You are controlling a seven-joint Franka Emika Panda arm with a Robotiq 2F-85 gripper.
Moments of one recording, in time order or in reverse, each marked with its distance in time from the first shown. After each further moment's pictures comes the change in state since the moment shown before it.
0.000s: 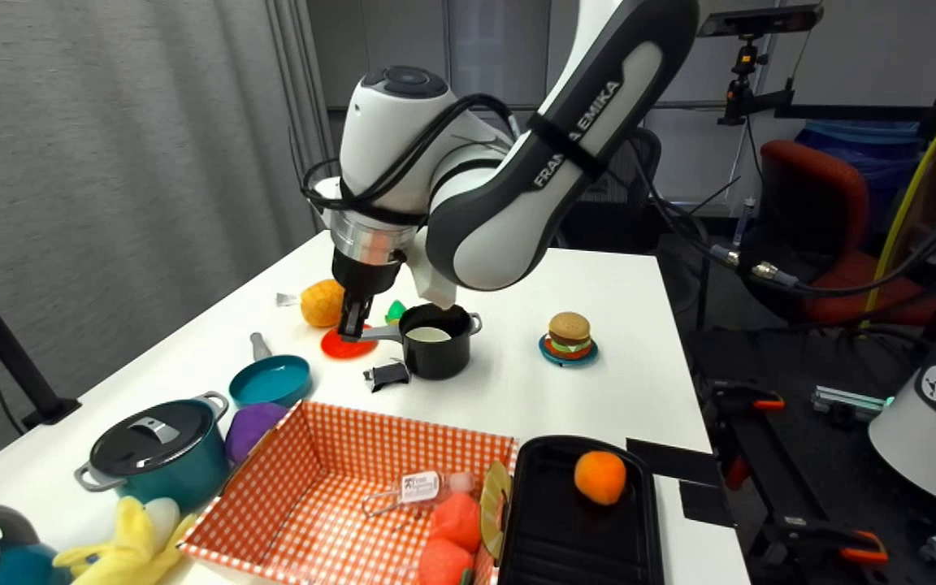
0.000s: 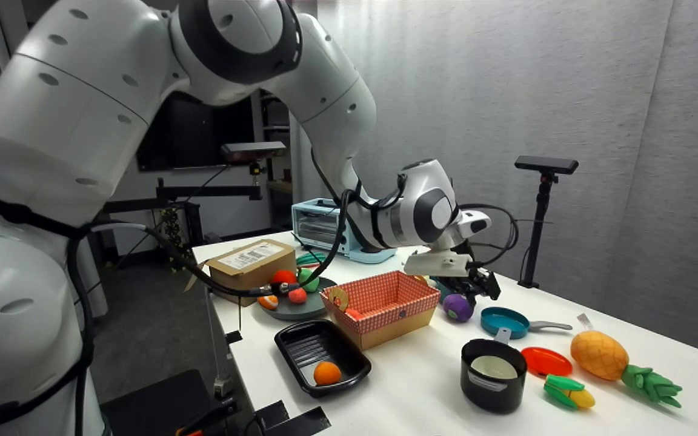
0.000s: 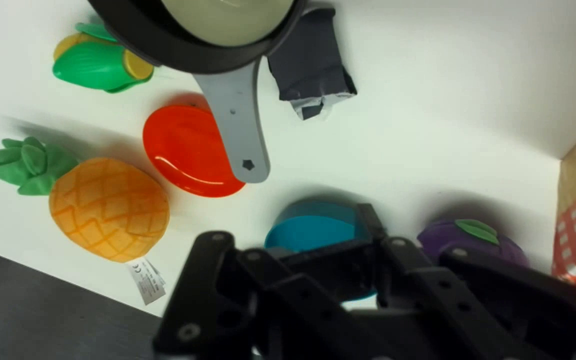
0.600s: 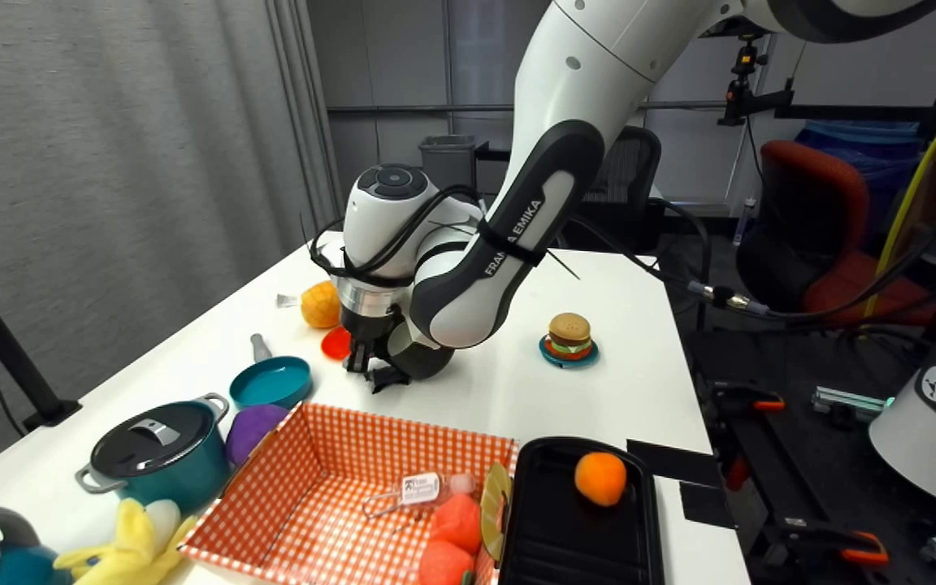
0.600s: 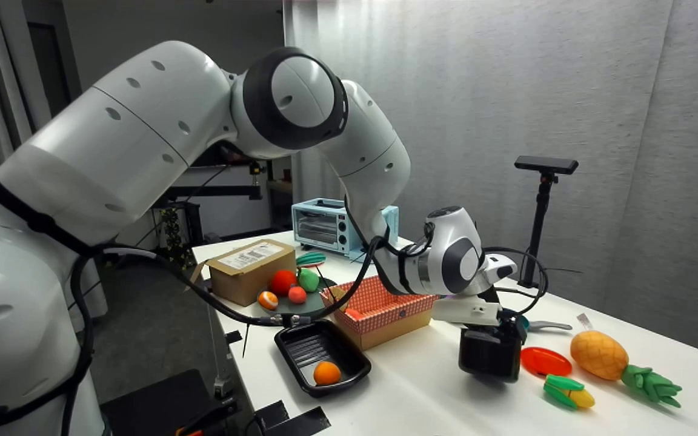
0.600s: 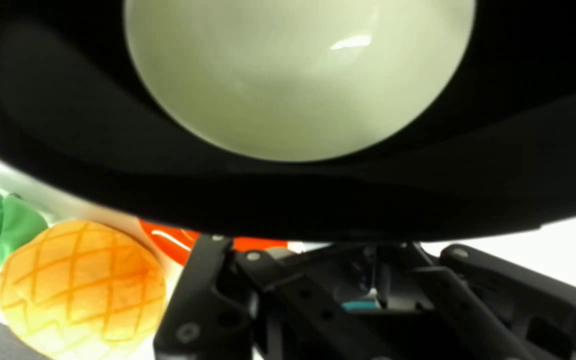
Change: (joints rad) arm -0.090 0.283 0.010 0.215 -0.003 0.056 -0.056
